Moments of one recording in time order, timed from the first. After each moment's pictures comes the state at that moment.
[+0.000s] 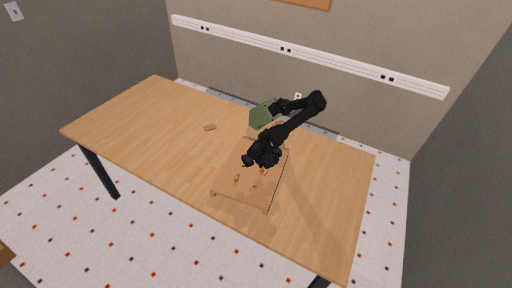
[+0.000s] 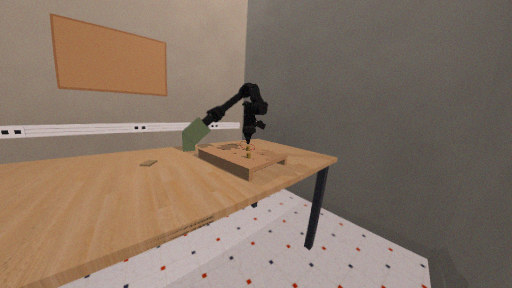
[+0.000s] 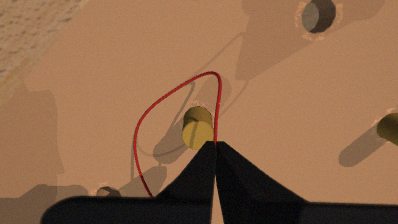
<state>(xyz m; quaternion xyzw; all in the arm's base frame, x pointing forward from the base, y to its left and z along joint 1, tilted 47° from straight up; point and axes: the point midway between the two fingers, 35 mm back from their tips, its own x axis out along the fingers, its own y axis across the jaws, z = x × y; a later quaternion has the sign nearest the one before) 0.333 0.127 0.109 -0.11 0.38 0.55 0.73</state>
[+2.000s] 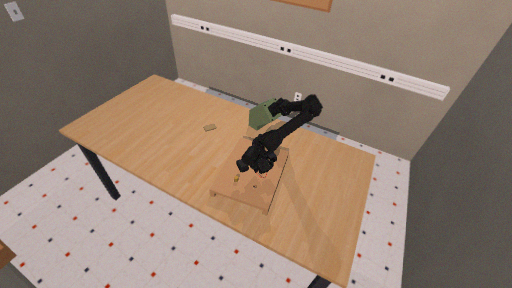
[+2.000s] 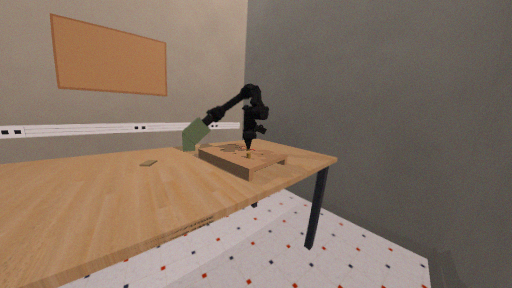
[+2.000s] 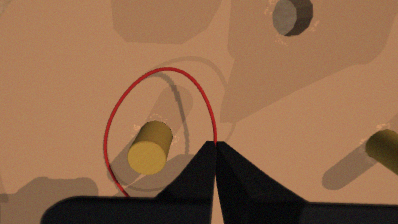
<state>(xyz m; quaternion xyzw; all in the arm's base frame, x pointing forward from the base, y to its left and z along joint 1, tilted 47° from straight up) 0.358 0.136 0.089 -0.11 0.38 0.56 0.73</state>
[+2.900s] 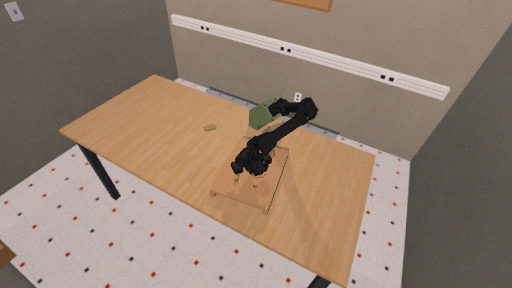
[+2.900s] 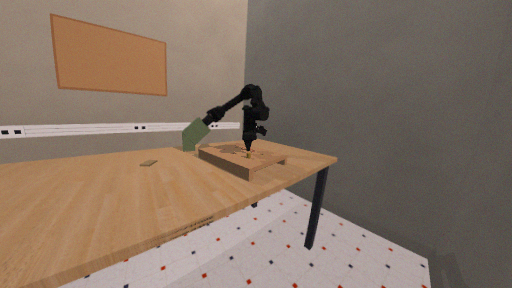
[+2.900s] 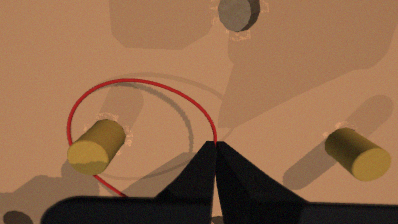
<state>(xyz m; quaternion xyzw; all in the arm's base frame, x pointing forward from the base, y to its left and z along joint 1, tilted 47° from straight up) 0.381 0.128 0.080 -0.11 0.38 0.55 0.73</state>
